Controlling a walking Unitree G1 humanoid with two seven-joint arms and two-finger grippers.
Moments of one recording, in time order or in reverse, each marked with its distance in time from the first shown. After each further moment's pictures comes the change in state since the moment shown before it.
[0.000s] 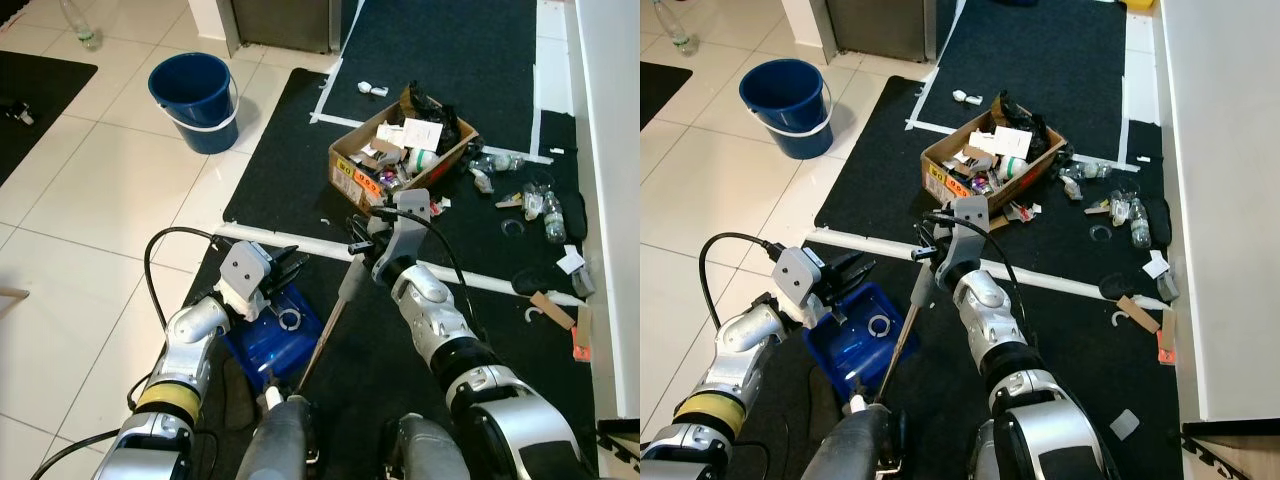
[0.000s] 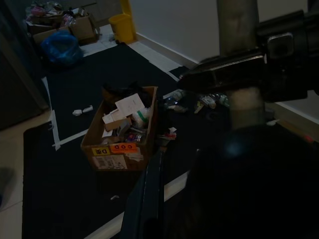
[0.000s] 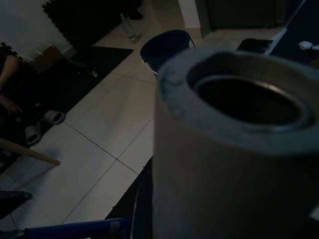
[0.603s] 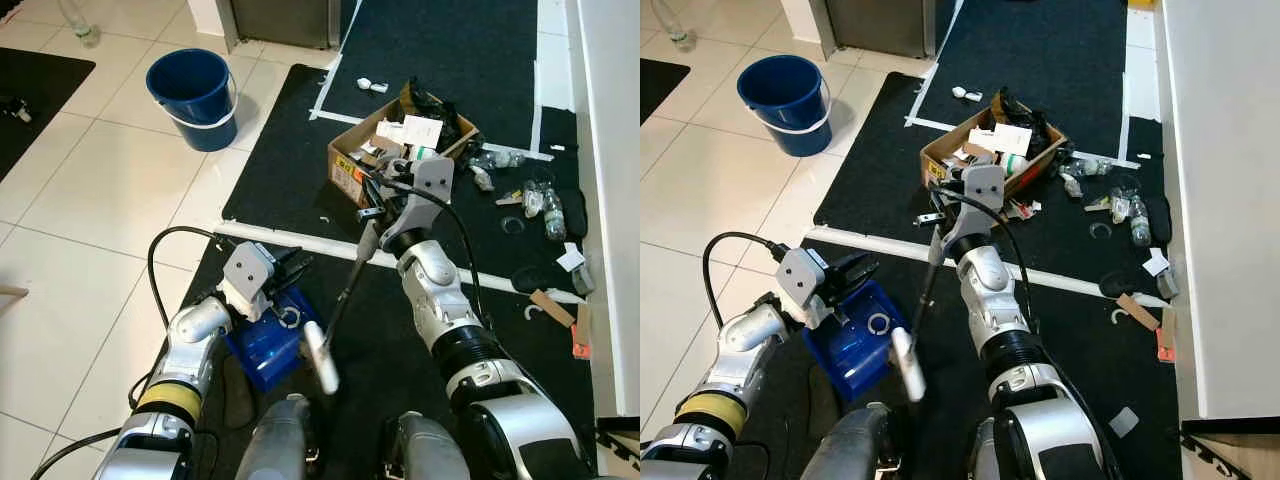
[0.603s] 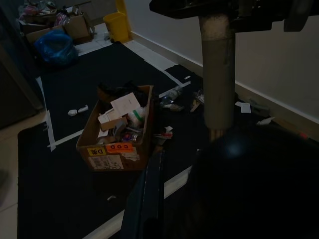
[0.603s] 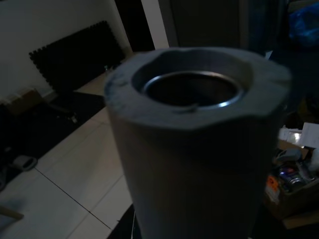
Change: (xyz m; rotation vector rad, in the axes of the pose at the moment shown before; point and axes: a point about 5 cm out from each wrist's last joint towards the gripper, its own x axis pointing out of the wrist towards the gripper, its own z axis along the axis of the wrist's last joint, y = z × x) left arm 0.002 -0.002 0.000 0.005 0.003 -0.016; right arm 0.006 -0.002 0.043 -0.042 -0.219 -0.073
